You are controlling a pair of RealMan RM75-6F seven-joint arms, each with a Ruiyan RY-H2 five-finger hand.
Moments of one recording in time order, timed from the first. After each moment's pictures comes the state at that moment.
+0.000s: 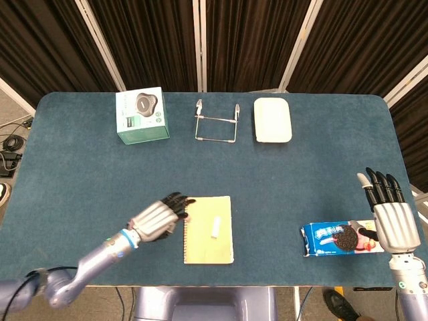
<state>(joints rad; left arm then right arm) -0.70 -1.43 -0.11 -1.70 1.46 0.73 0.26 0.26 -1.14 -0.03 -1.56 -1.45 1.61 -0.04</state>
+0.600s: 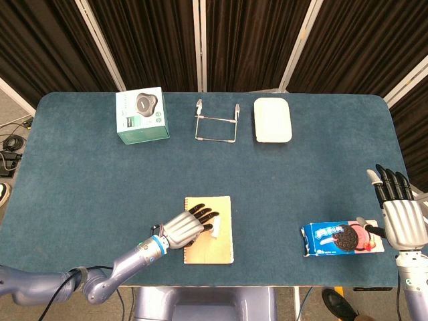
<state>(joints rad) -0.80 -1.66 -0.09 -1.56 1.33 0.71 0.39 0.23 -1.13 0.03 -1.53 -1.46 1.57 0.02</state>
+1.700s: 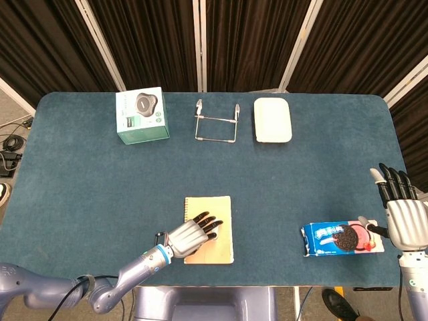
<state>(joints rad) -0.81 -1.73 -0.01 -1.54 1.32 0.81 0.48 0.19 -1.12 0.09 -1.54 -1.50 1.55 0.05</state>
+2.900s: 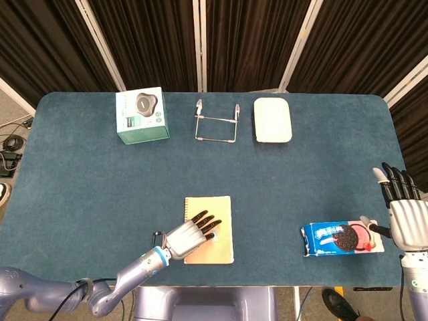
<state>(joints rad) -0.78 -1.76 0.02 -1.49 1.40 0.88 0.53 0.17 -1.11 0.12 -1.54 -1.51 1.54 0.06</state>
